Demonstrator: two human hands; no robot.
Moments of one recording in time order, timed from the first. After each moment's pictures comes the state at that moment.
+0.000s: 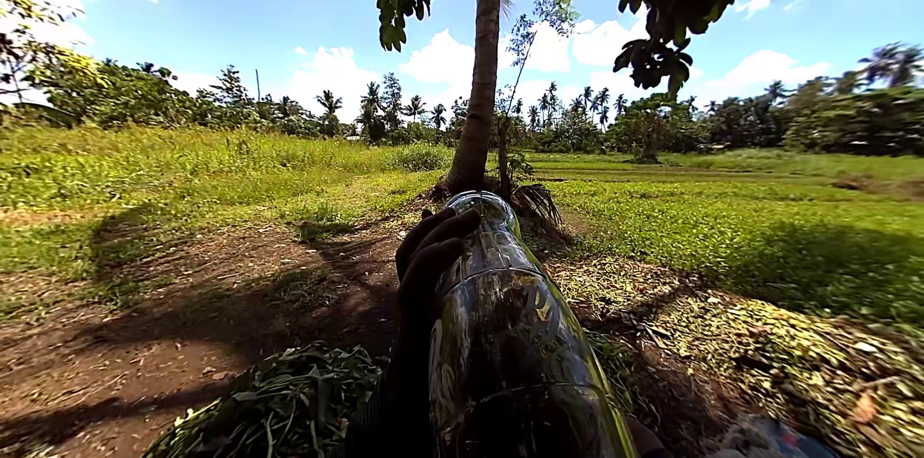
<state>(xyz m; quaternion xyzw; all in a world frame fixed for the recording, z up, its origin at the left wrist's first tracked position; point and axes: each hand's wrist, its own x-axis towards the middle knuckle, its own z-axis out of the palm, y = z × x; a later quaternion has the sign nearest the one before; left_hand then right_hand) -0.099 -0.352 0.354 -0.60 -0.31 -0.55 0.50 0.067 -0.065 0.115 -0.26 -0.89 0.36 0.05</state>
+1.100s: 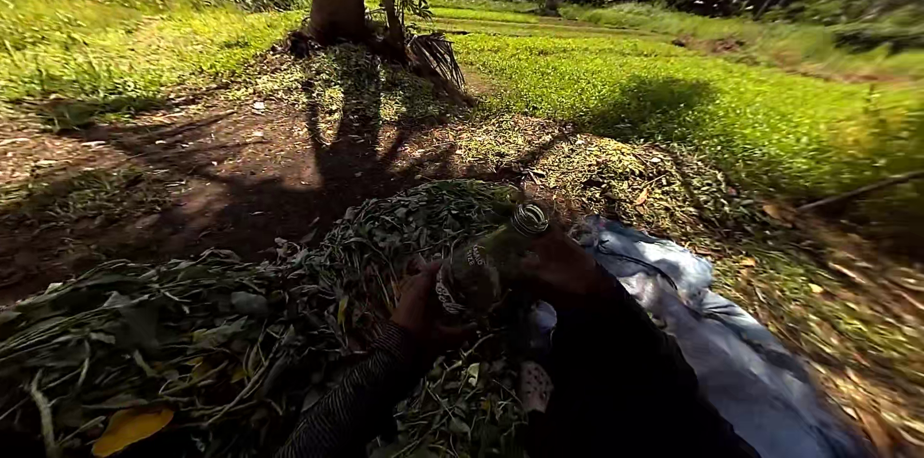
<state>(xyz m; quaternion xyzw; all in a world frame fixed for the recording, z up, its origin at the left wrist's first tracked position) -0.014 -0.272 0.128 -0.44 -0.78 -0.42 -0.17 0.141 -0.122 0.220 -0.11 -0.81 0.52 0.24</state>
